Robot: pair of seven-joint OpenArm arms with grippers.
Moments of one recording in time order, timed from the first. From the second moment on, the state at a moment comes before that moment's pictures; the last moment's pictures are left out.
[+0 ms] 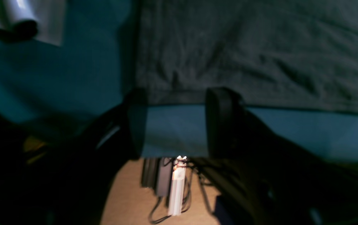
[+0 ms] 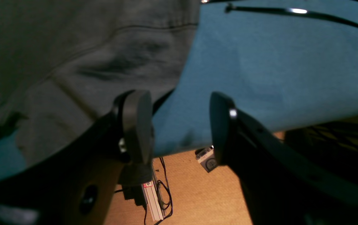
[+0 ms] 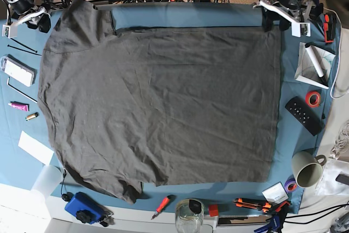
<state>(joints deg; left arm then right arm) 43.3 -0.2 -22.1 121.0 -28.0 -15.3 40.4 -37.2 19.3 51.3 101.2 48.7 27.3 -53.8</state>
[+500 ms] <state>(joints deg) 37.2 0.9 -22.3 110.5 -29.6 -15.9 38.7 -37.2 19.3 51.3 101.2 48.7 27.3 -54.0</state>
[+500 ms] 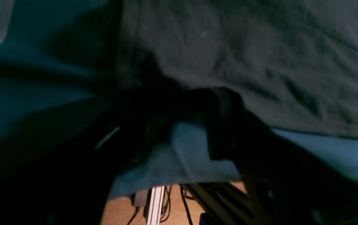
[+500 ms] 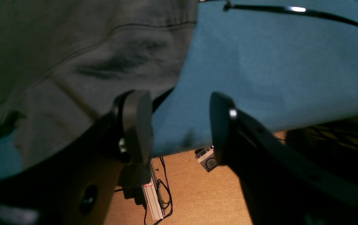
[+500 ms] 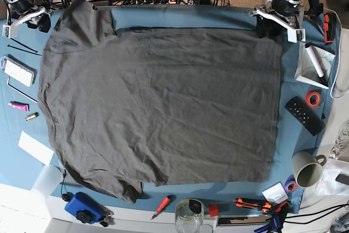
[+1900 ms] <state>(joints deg) 37.3 1.6 -22.3 112.7 -29.4 -16.0 39.3 -37.2 19.3 51.3 101.2 48.7 27.3 -54.0</state>
